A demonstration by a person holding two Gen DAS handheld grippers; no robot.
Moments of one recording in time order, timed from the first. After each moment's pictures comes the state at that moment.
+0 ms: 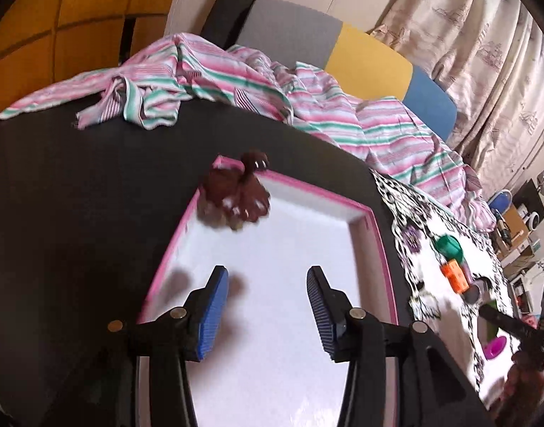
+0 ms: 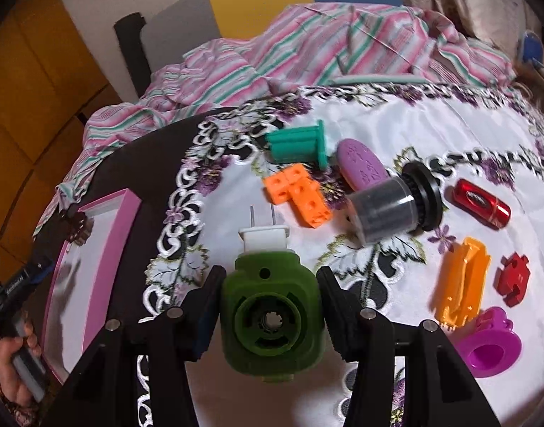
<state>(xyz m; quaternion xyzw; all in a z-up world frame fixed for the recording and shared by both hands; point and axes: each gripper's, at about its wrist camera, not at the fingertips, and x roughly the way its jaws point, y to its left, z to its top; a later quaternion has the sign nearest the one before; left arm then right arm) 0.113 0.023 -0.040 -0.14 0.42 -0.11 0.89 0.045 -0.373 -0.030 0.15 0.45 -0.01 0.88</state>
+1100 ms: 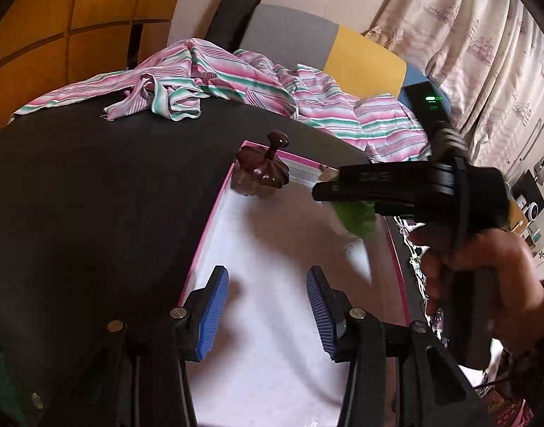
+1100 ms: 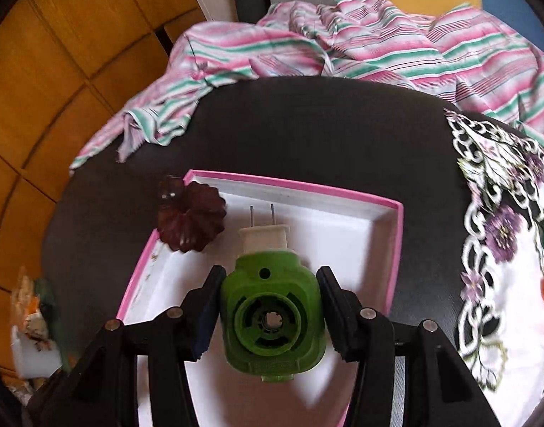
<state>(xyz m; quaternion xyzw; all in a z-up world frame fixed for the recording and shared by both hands) 0.059 0.054 -0.036 -0.13 0.41 -0.11 0.90 0.199 -0.110 -0.050 0.06 0.53 0.12 0.84</state>
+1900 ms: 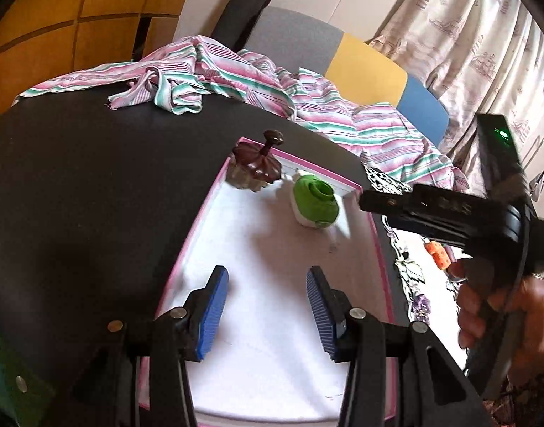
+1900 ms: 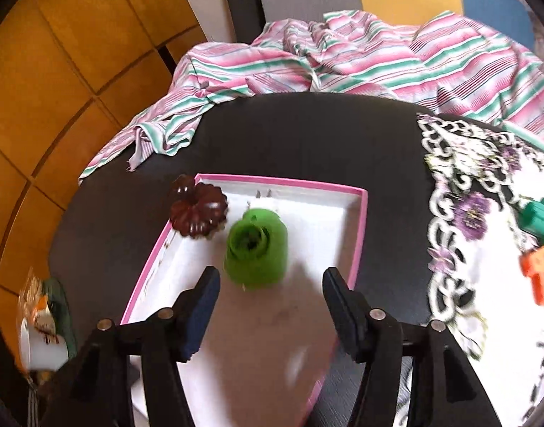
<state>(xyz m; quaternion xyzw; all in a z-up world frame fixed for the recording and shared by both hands) 0.044 0.051 -0.033 -0.16 0.41 -0.11 0.89 0.140 -0.150 -0.016 0.08 0.48 0.12 0.86</state>
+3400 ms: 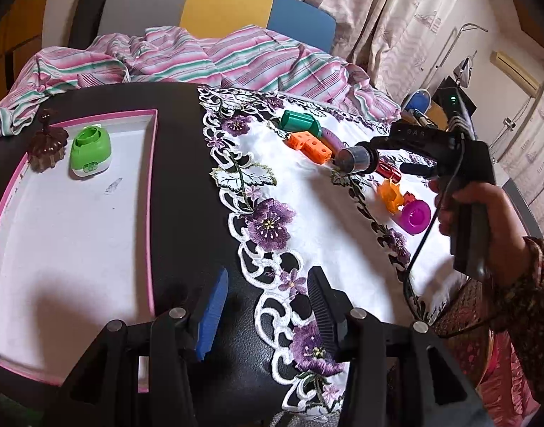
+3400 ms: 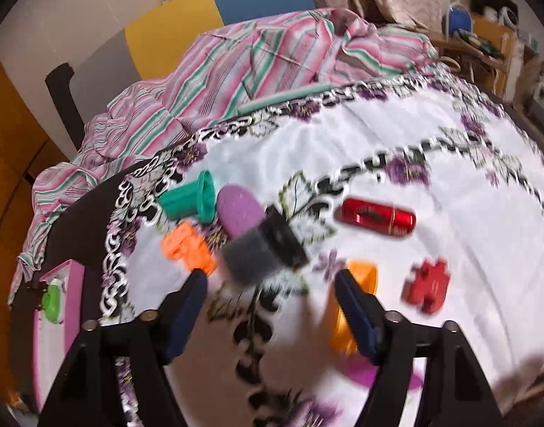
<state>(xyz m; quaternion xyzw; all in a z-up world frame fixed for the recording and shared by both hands) -0.012 -0.132 -0.024 -0.03 0.46 -0.30 0.84 0.044 -0.463 -0.015 0.18 0.44 -0.16 0.87</state>
